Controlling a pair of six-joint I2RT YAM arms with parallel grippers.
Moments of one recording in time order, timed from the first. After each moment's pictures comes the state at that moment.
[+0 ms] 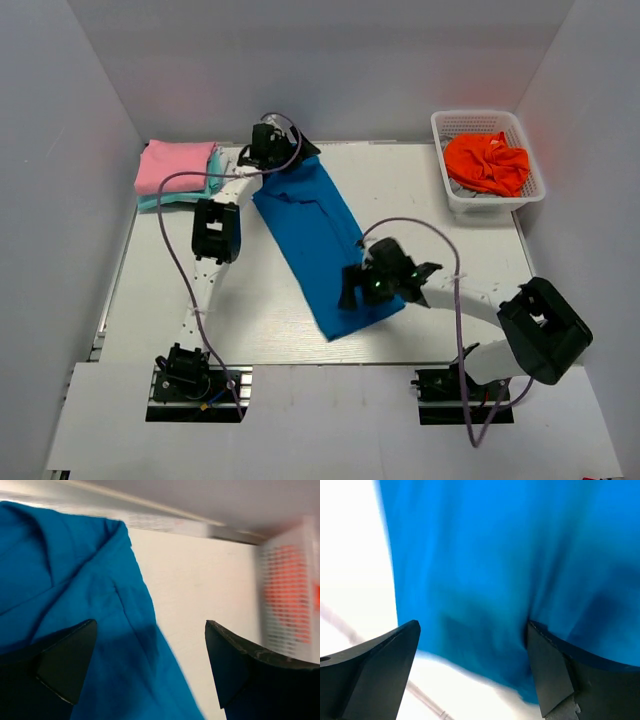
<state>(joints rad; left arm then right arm) -0.24 2.71 2.36 -0.17 0.34 -0.66 0.67 1.39 0.62 -0.14 -0.22 0.46</state>
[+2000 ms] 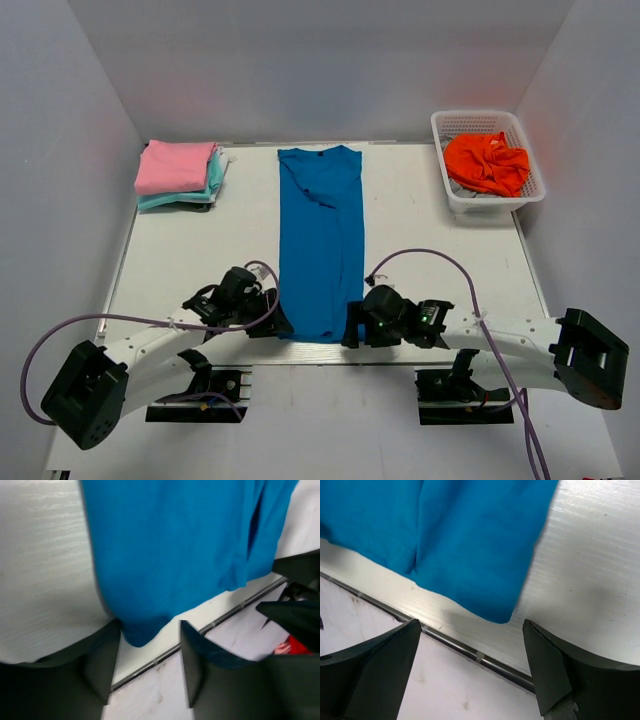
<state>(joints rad) -0.61 1.00 0.32 -0.25 0.36 -0.78 1.13 1.10 0.47 -0.34 0.04 0.93</state>
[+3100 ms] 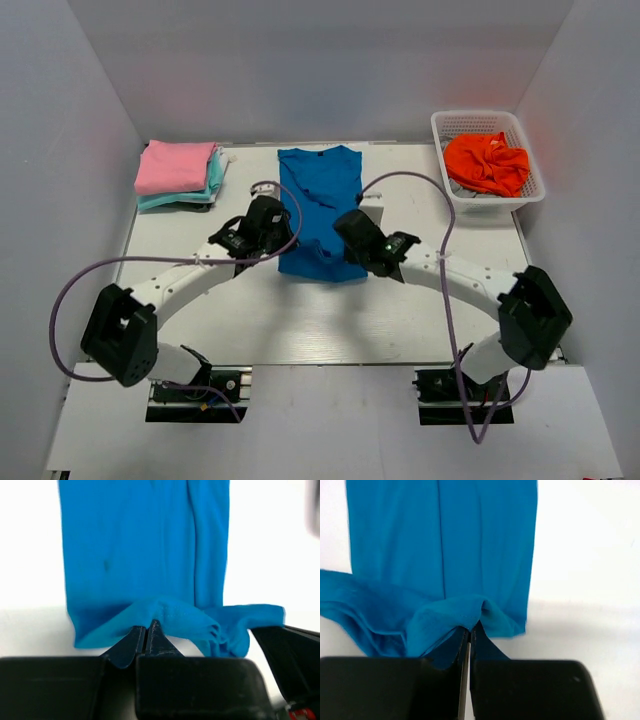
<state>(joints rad) -0.61 1.34 0.88 -0.26 -0.08 -0.73 0.93 1.46 1.01 -0.44 0.48 0.73</state>
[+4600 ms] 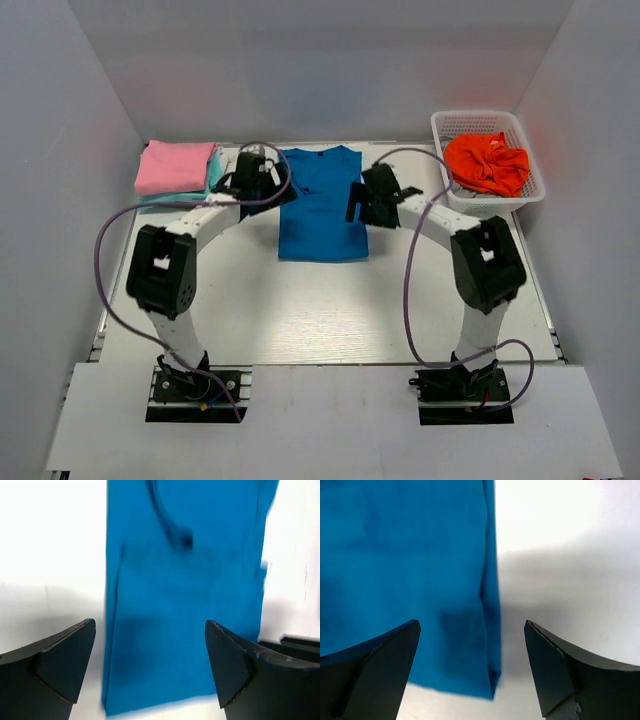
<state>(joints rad) -0.33 1.86 1.35 -0.19 0.02 -0.59 0.51 1.92 1.39 -0.37 0.14 0.53</state>
